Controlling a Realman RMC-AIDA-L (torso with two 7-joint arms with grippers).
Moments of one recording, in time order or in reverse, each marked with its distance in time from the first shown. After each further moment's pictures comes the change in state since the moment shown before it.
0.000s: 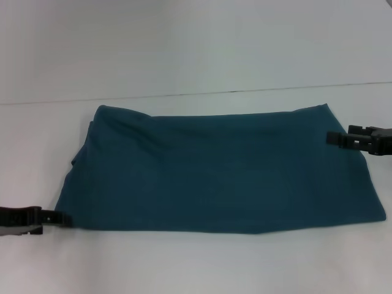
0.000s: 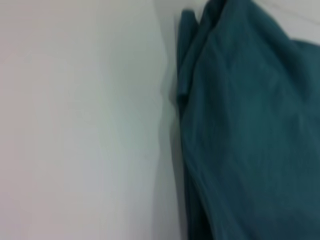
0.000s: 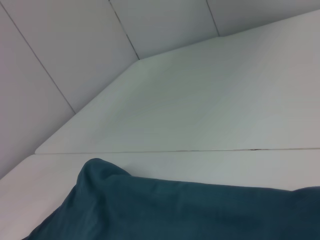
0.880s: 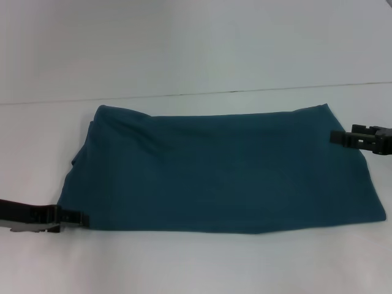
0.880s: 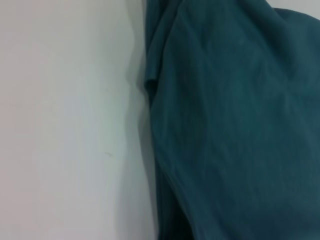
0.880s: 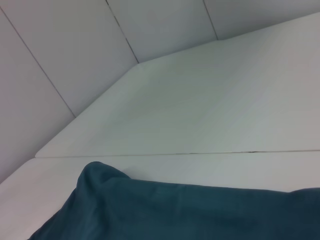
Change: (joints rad) left arm -0.057 0.006 0.050 -0.080 0.011 -0.036 -0.003; right arm -0.009 -0.006 0.002 0.000 0.014 -0.008 0.000
